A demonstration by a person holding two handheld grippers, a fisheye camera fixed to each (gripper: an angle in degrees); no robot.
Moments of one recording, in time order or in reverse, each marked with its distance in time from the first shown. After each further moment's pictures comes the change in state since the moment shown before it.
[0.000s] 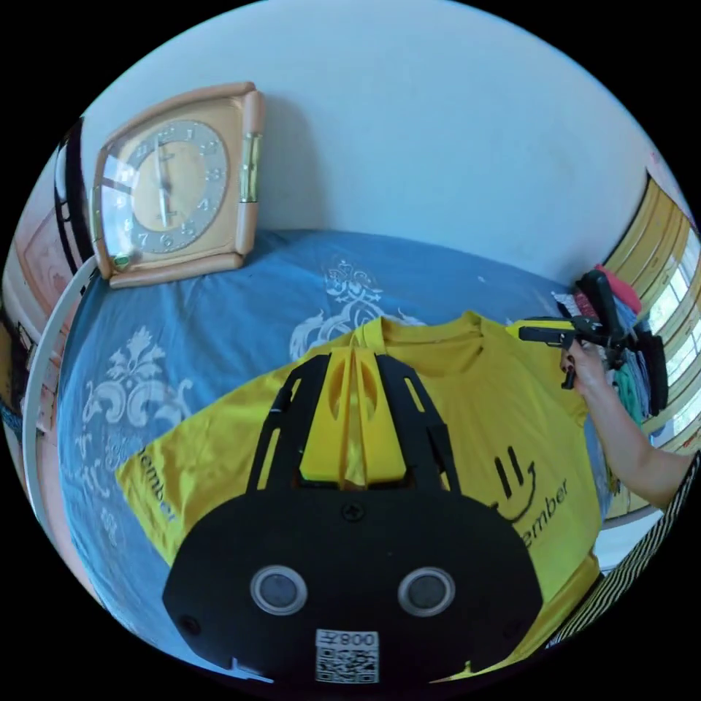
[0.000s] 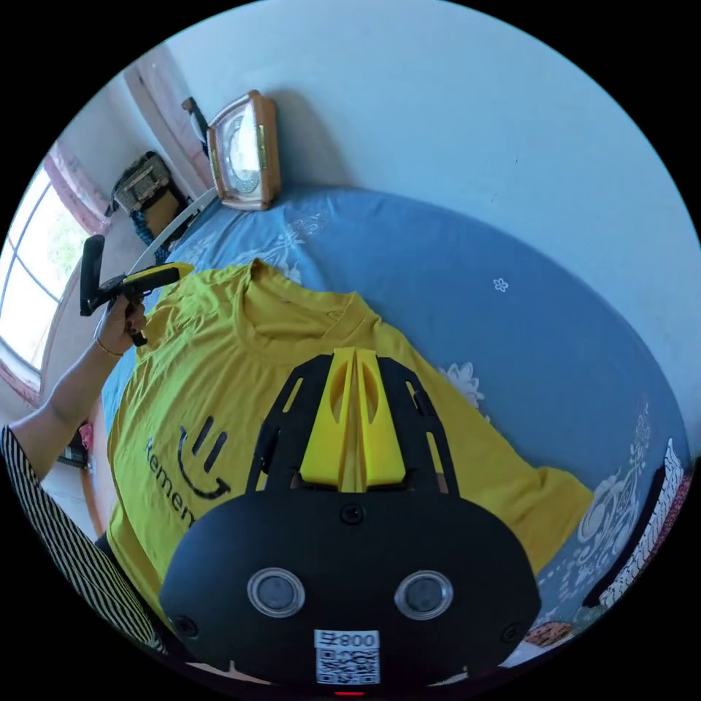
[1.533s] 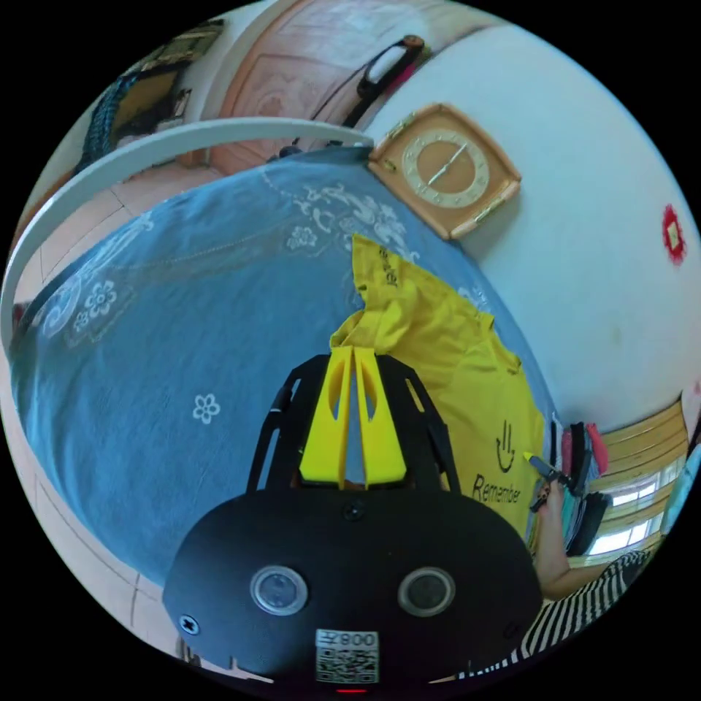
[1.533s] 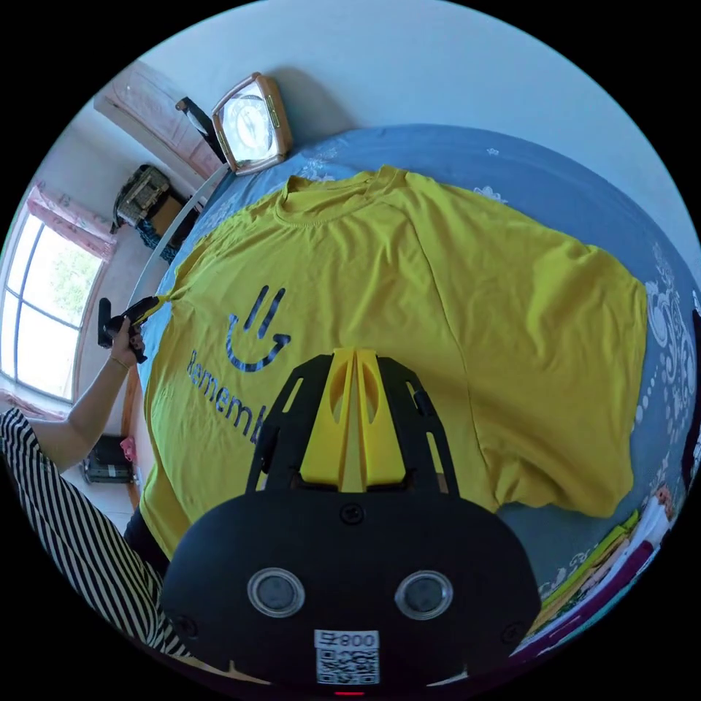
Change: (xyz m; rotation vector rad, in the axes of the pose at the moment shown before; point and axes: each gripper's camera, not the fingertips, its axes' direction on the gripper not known) left arm -0.015 0.217 -0.177 -0.339 -0.710 -0.474; right arm -0.046 0.155 -0.150 -0.081 -0.138 0.192
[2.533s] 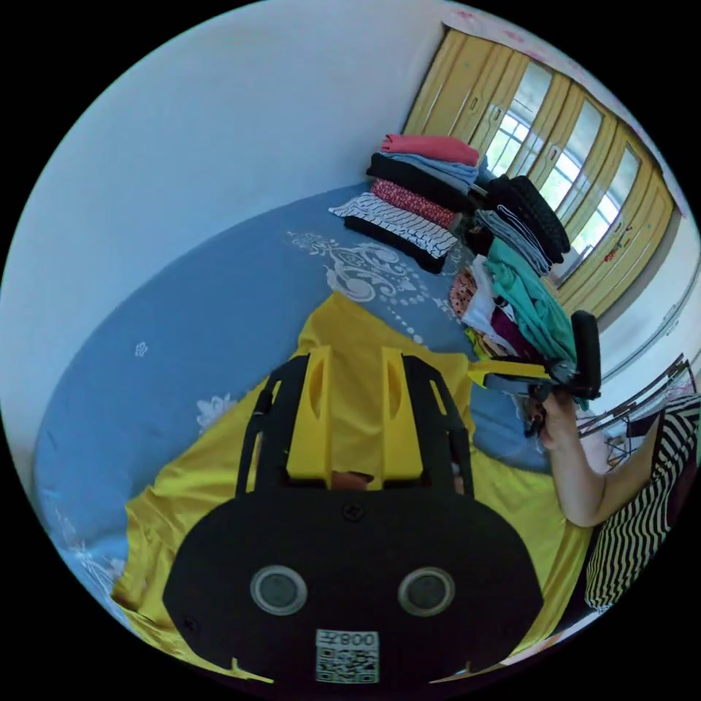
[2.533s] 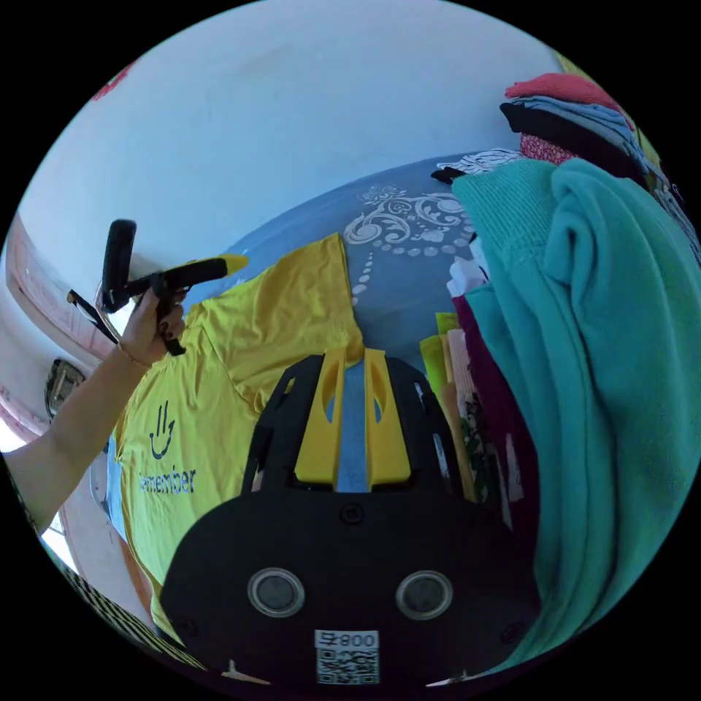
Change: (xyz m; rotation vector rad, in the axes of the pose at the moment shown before) left arm 0.833 0.206 0.404 -0.307 0.433 1.390; right arm 0.081 0.155 -0.218 0.445 0.283 0.562
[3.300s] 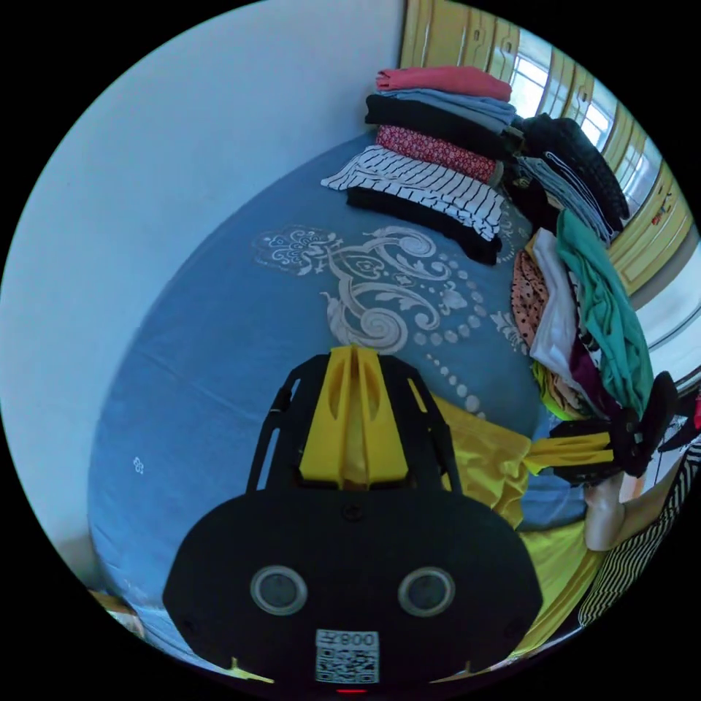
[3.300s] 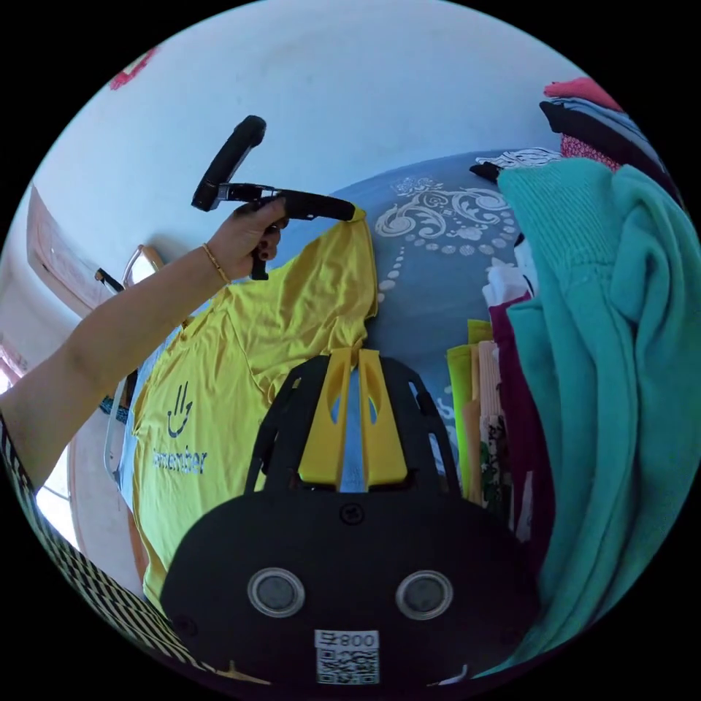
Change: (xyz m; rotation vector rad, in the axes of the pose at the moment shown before) left arm 0.017 -0.236 0.236 -0.160 -0.126 0.083; right arm 0.061 0.033 -0.098 -0.408 0.368 -0.332
